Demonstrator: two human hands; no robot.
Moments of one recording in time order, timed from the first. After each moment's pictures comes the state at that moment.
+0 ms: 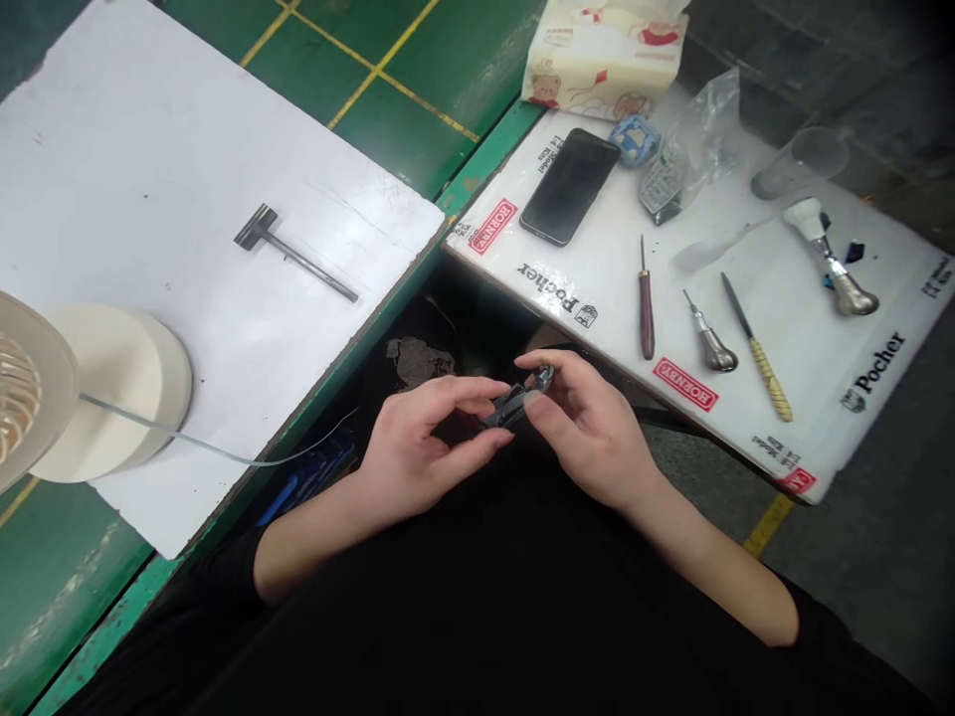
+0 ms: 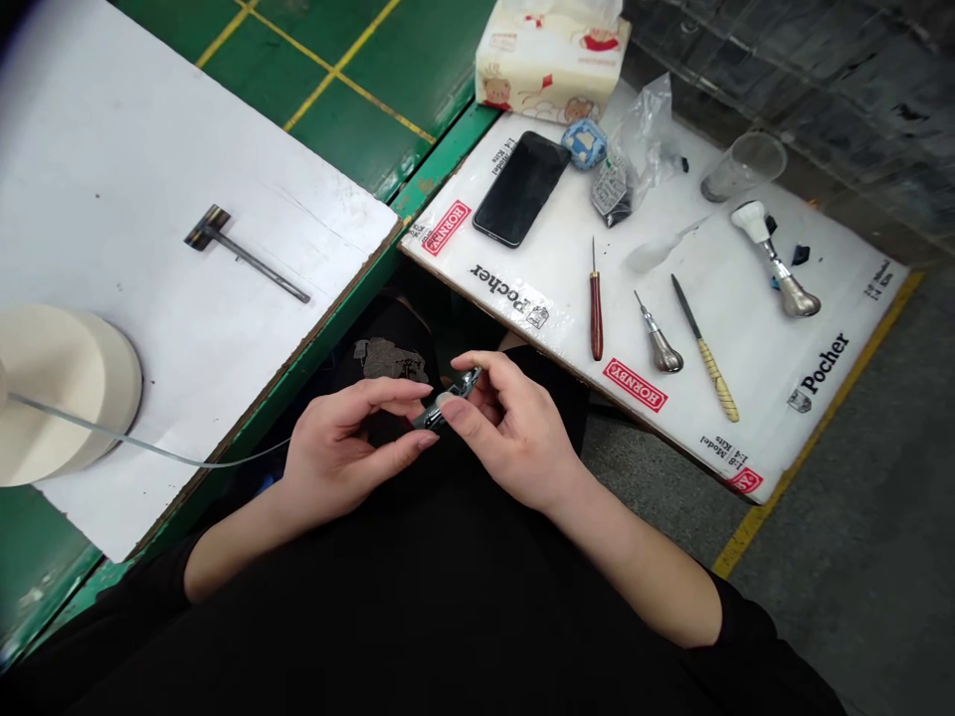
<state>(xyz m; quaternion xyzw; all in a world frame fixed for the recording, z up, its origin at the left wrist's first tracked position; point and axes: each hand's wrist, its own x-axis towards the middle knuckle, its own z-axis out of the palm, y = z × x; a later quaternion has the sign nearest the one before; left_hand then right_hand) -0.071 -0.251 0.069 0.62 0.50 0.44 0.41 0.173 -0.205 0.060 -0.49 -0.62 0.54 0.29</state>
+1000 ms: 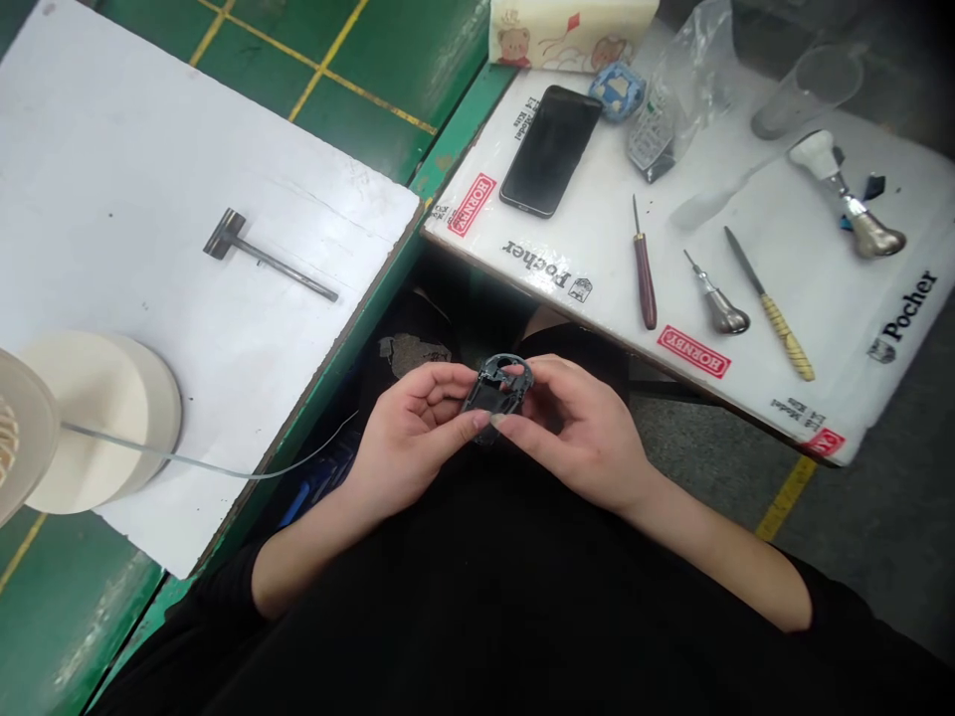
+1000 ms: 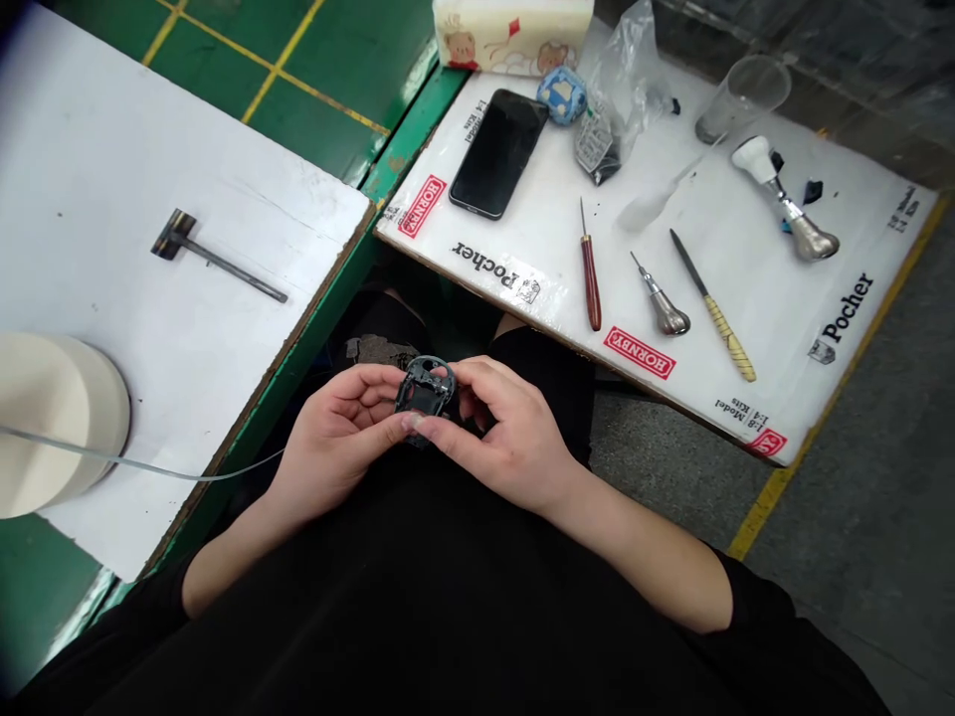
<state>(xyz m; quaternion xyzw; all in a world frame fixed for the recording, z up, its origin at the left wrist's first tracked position) -0.068 -0.252 0.062 0.28 0.50 0.42 0.70 0.168 -0.226 0.050 -0.46 -0.64 0.52 0.32</state>
